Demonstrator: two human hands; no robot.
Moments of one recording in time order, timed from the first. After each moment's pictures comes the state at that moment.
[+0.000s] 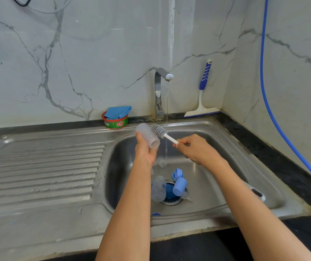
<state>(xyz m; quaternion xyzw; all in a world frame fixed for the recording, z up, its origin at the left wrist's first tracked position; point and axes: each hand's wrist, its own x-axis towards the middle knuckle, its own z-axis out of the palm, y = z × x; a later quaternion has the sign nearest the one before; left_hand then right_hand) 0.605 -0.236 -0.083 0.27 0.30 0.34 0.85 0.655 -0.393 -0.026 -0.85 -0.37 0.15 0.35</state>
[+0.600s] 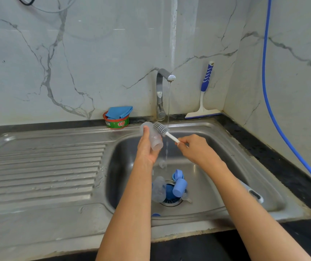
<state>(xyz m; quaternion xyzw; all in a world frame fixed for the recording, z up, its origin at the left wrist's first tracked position) 0.602 -0.237 -0.081 0.28 0.26 0.33 0.86 0.657 -0.386 -0.034 -0.86 -0.39 0.09 0.33</state>
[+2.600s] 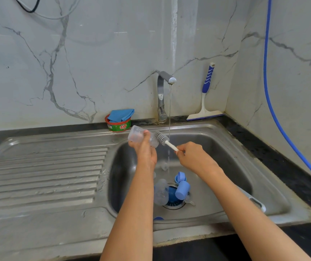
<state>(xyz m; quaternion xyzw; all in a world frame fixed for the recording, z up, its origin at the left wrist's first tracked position) 0.611 -0.231 -0.082 0.25 0.25 0.48 0.80 0.643 -0.380 -0.038 -0.87 -0.37 0.13 0.29</state>
